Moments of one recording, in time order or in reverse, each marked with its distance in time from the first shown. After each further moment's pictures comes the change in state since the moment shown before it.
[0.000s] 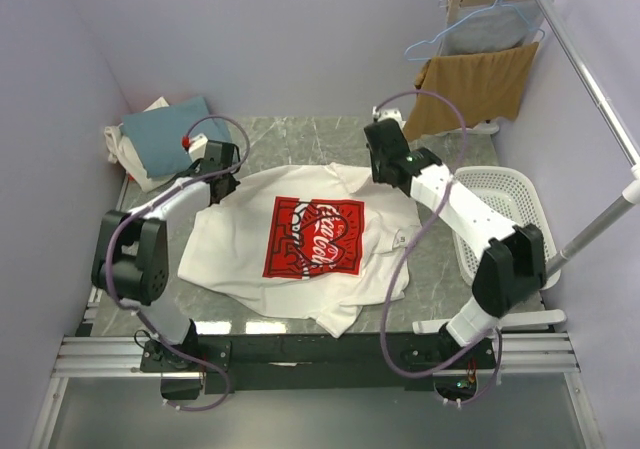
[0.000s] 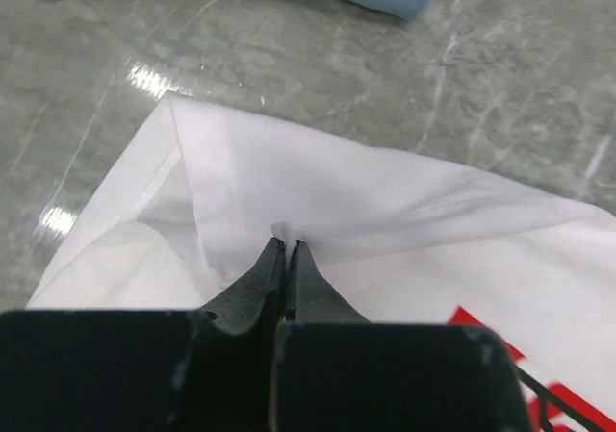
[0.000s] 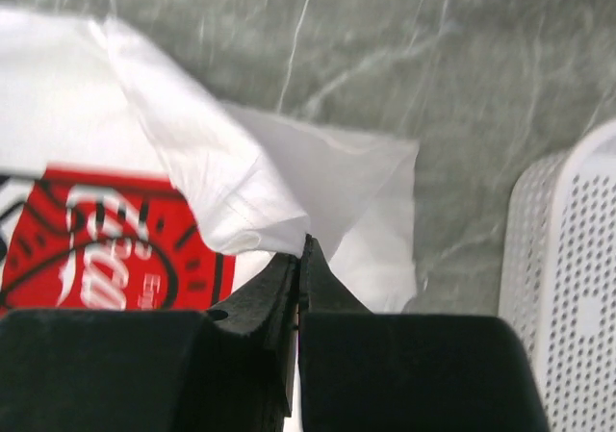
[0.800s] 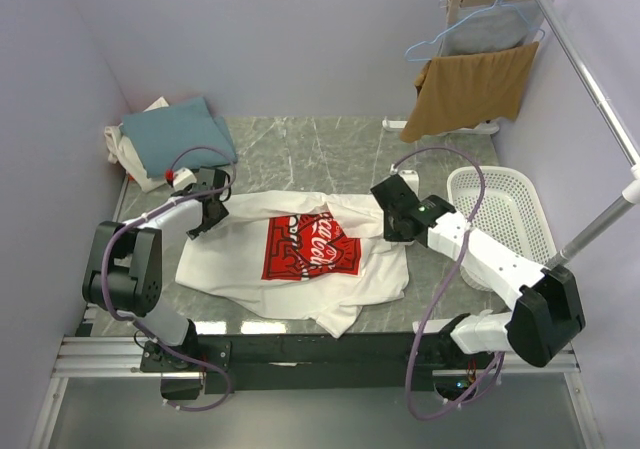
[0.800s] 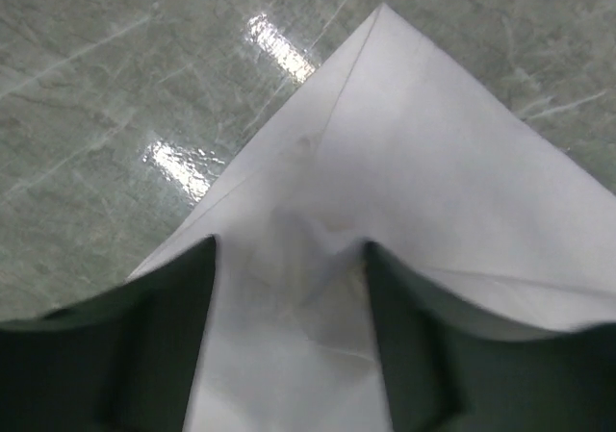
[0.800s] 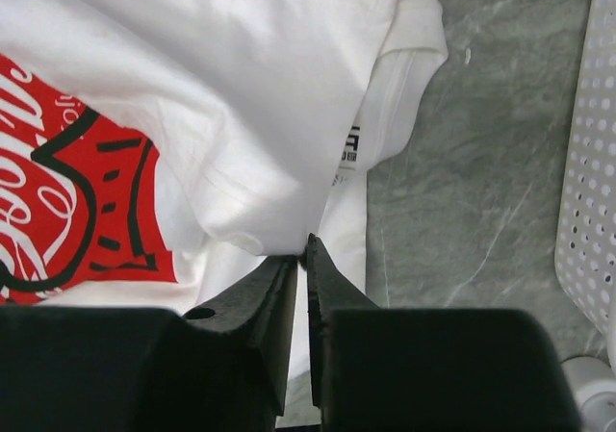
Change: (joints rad) left arm 0.034 -0.121 -0.232 -0.138 -0.143 -0.106; right arm 0.107 -0.334 -0.458 -0.173 -0.043 0.320
